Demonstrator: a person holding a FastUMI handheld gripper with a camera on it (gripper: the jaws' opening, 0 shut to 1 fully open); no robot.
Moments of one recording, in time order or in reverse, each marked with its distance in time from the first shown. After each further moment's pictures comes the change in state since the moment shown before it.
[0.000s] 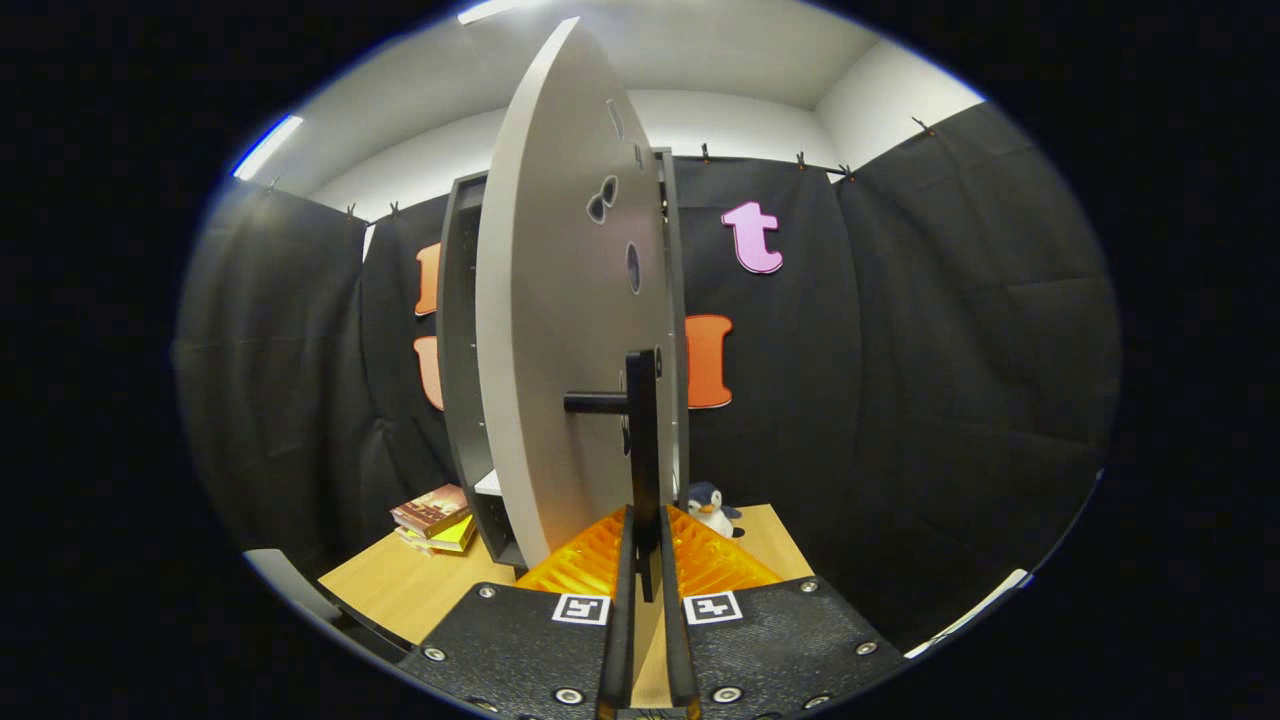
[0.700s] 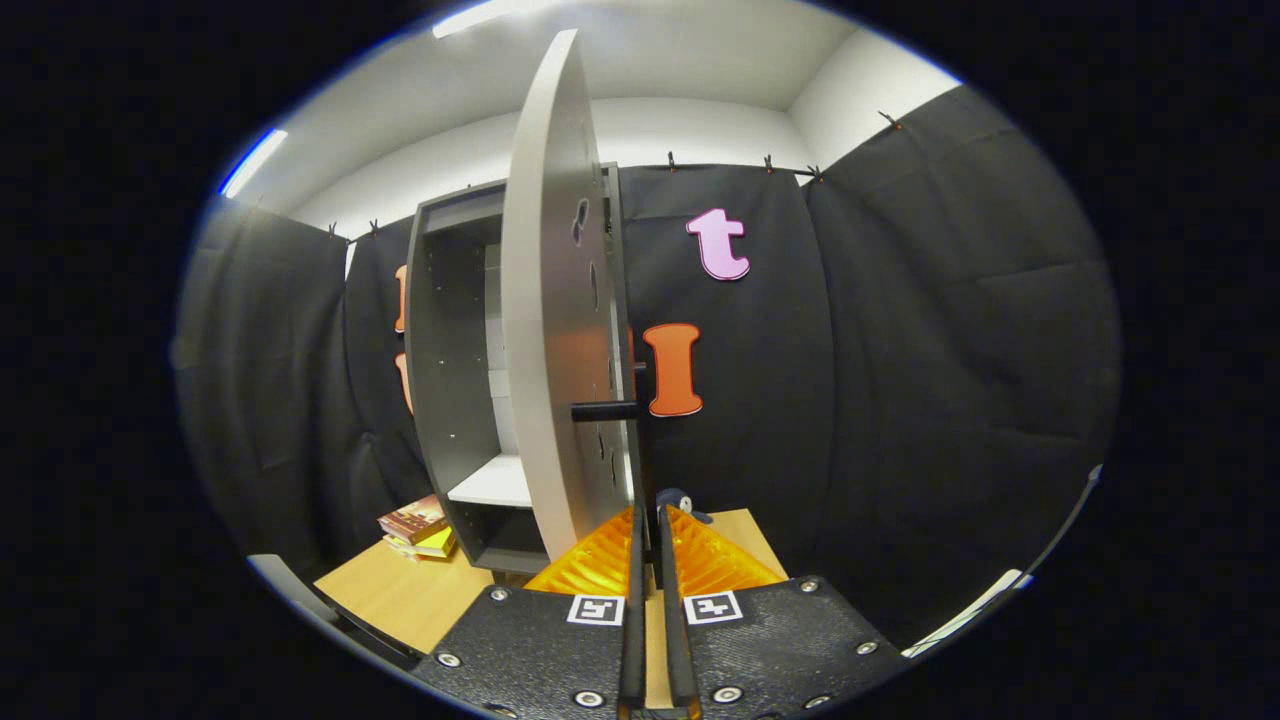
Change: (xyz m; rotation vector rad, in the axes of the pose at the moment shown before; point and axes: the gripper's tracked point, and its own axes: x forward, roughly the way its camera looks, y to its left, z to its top) arm -0.012 -0.056 0.007 0.016 -0.036 -0.028
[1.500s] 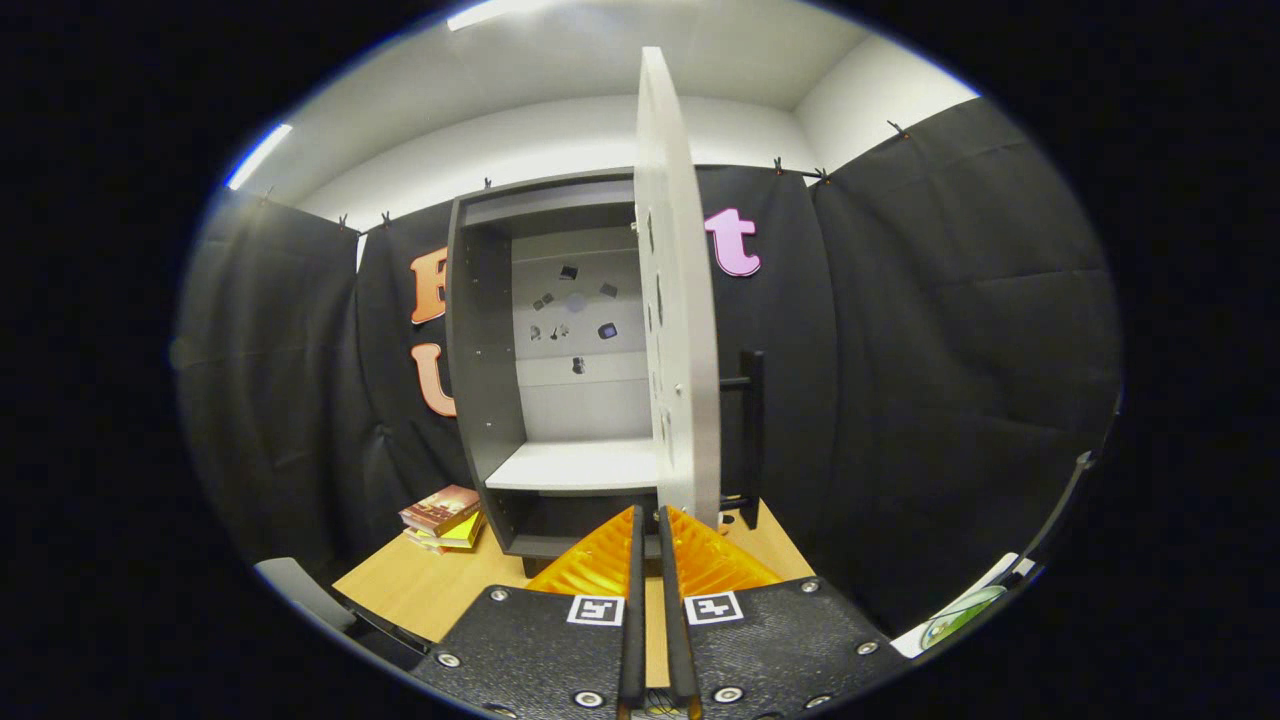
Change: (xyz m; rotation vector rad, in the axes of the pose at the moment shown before) arm -0.060 0.079 -0.012 0.010 0.051 -0.018
